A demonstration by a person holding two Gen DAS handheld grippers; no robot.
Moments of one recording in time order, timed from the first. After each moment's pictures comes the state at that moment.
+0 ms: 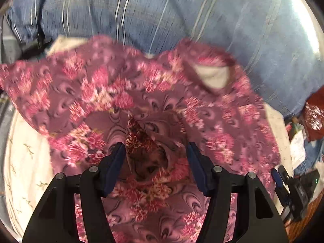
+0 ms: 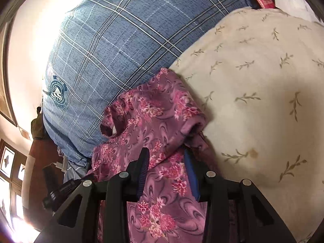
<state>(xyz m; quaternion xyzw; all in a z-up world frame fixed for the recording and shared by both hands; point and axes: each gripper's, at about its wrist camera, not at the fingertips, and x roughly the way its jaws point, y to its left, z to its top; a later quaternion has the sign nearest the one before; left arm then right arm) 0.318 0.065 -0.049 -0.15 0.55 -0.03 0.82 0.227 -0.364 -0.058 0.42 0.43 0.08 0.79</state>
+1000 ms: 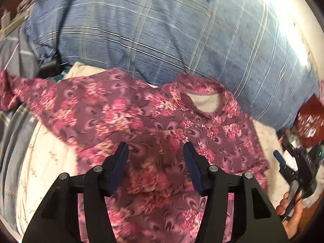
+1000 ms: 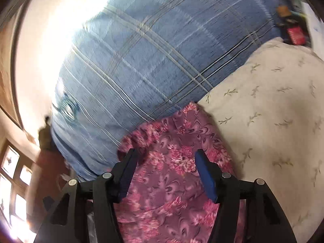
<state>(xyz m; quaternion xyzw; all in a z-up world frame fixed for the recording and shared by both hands) 0.284 0.084 0.003 -0.14 0.47 -0.02 0.87 0.292 -0.357 -0.020 0.40 0.39 0.09 0.82</state>
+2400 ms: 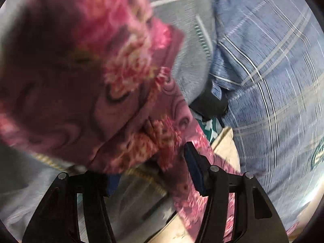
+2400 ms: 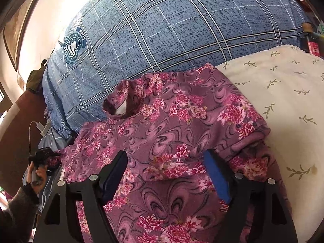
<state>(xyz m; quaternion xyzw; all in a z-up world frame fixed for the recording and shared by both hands) 0.318 0.427 -0.098 -0.46 0.44 0.17 0.75 0.247 -0.273 -0.055 0.25 0.40 0.12 0.87</state>
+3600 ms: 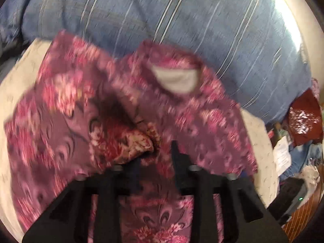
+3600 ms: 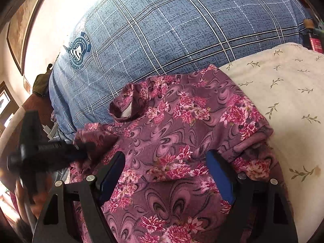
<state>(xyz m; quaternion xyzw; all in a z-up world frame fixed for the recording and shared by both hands) 0.284 0.037 -0.032 -0.19 0.50 -0.07 0.84 0.244 -0.277 -0.058 0.27 0.38 0.14 0.87</state>
